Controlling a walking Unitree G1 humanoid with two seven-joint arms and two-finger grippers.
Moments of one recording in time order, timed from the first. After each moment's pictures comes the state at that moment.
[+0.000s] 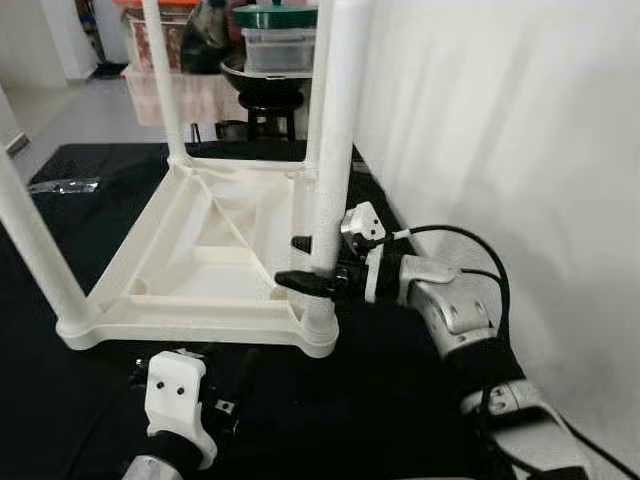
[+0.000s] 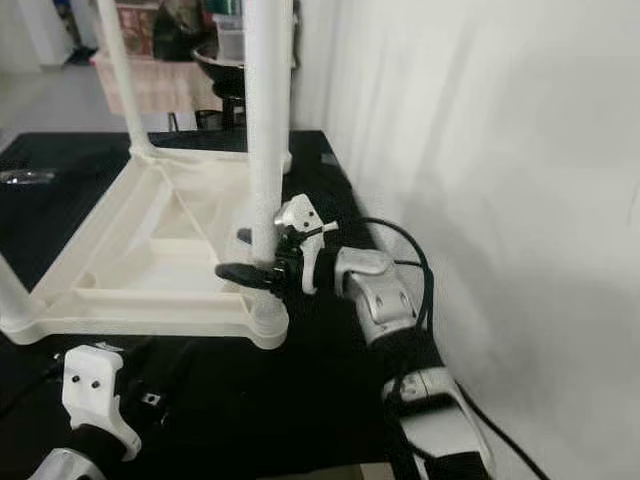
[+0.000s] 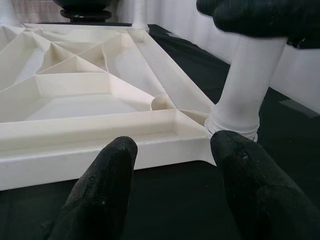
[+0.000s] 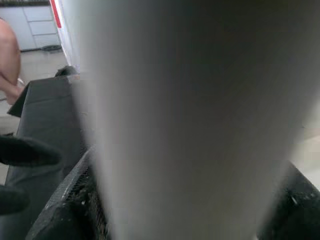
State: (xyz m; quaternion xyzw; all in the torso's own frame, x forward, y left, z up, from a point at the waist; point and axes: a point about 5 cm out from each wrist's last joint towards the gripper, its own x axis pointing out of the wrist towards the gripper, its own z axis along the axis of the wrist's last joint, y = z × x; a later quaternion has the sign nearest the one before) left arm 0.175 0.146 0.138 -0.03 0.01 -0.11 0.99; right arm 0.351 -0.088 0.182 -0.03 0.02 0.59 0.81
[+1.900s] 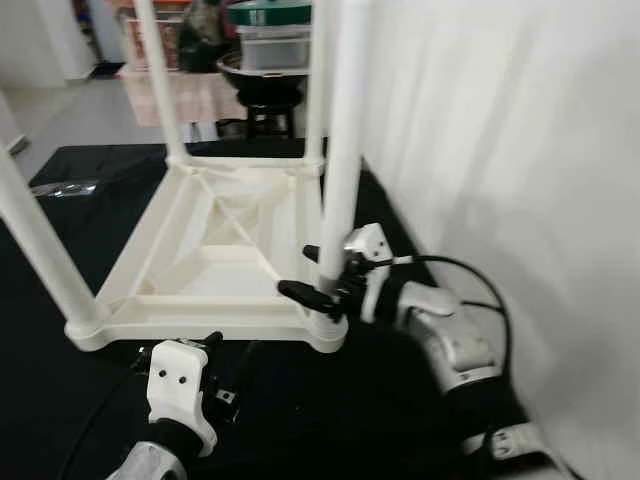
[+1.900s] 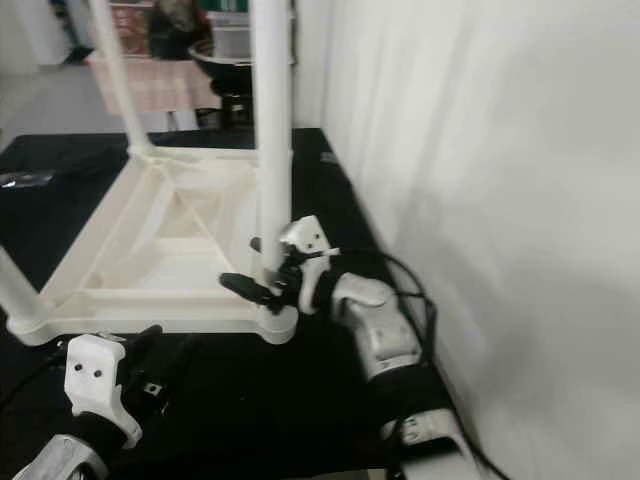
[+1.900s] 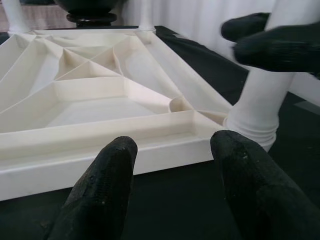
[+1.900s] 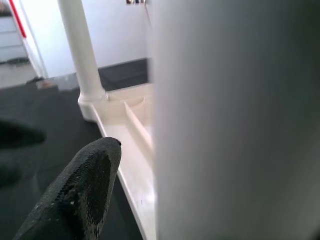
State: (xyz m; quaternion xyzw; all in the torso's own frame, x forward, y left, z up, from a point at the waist) left arm 0.182 0.148 0.142 -0.03 0.00 -0.11 0.99; right arm 0.333 -0.103 0.165 -0.03 0.02 0.54 0.84
